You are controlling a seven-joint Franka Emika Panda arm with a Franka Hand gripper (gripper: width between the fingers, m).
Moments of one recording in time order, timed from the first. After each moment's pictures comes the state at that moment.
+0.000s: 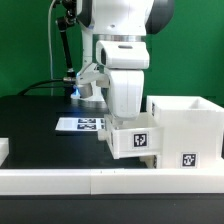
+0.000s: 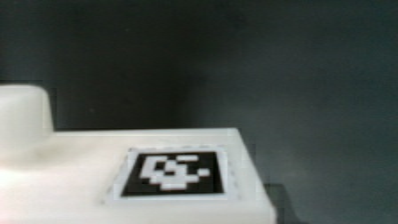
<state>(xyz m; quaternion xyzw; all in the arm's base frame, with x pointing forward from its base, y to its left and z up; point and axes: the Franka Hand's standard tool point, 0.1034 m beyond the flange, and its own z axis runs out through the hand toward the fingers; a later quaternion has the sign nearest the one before) 0.544 -0.005 0.054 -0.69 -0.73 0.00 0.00</state>
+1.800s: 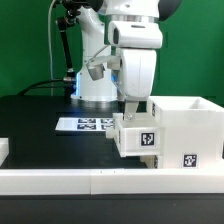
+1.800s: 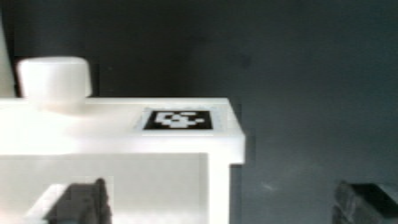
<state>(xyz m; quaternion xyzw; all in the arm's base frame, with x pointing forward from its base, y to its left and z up) 0.544 0.009 0.085 -0.70 -0.72 0.01 -0.01</state>
